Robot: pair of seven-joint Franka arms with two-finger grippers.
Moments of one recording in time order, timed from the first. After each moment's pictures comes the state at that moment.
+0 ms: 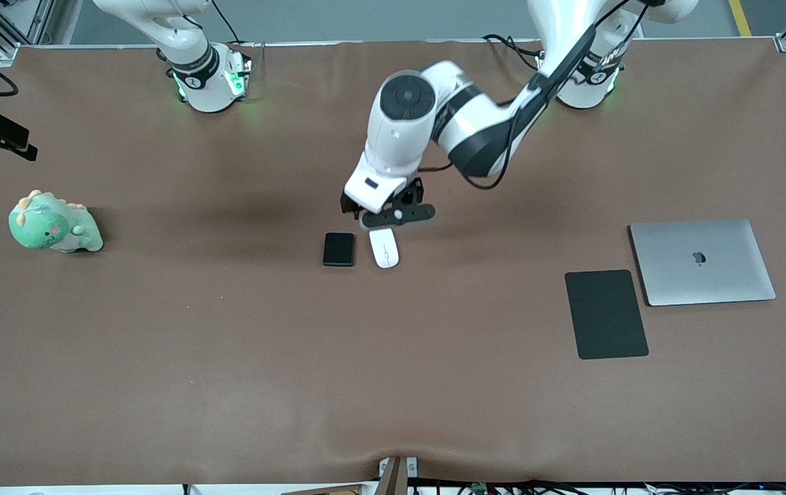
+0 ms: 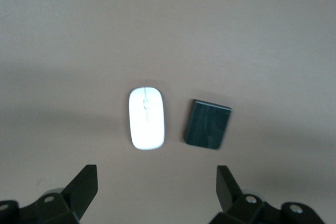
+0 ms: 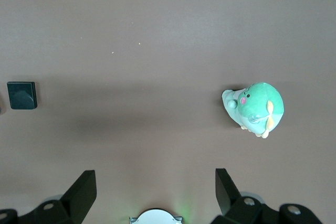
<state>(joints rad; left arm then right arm) -0.57 0.61 -0.33 -1.41 0.10 2.10 -1.08 -0.01 -0.05 -0.07 -1.54 -0.02 1.40 -0.06</state>
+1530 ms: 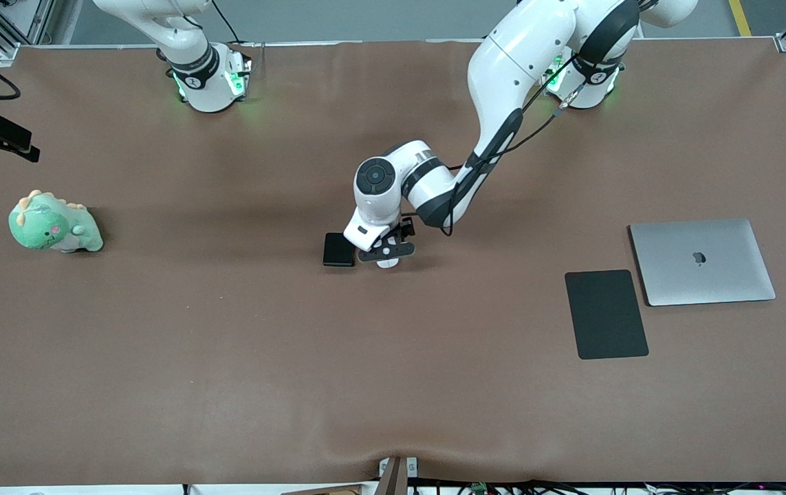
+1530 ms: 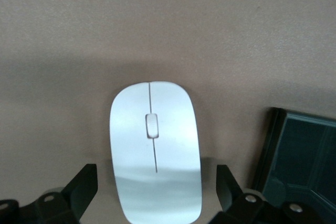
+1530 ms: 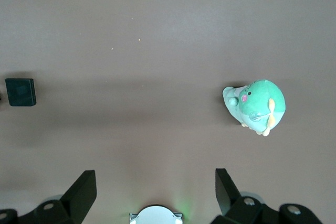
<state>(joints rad) -0.74 0.90 -0.18 -1.39 0.15 2.28 -1.10 -0.01 -0.02 -0.07 -1.52 -0.02 1.39 -0.06</state>
